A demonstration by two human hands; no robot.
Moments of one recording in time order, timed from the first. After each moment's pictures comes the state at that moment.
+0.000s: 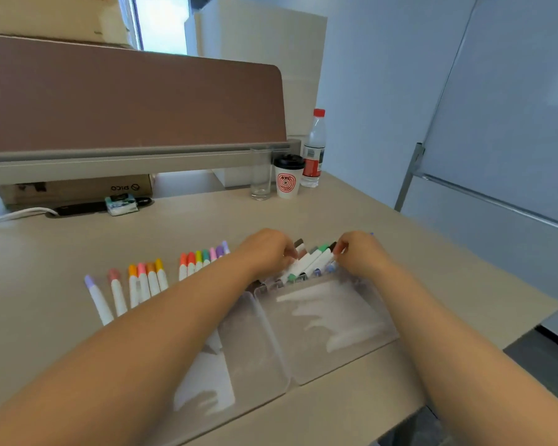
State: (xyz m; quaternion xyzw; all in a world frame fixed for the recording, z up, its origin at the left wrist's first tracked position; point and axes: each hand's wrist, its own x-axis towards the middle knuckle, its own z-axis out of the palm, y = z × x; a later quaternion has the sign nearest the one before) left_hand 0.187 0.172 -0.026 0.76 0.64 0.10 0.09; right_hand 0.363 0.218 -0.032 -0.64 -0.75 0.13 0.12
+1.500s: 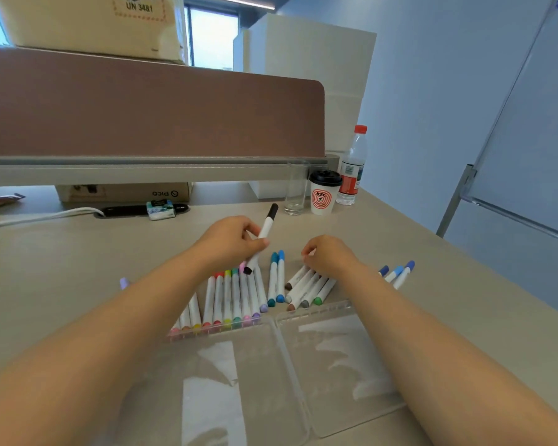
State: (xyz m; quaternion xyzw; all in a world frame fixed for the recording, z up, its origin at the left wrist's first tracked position) left_hand 0.112 0.147 0.003 0.58 0.74 0.30 0.17; right_hand 0.262 0.269 -0.040 -0.56 -0.80 0.18 0.08
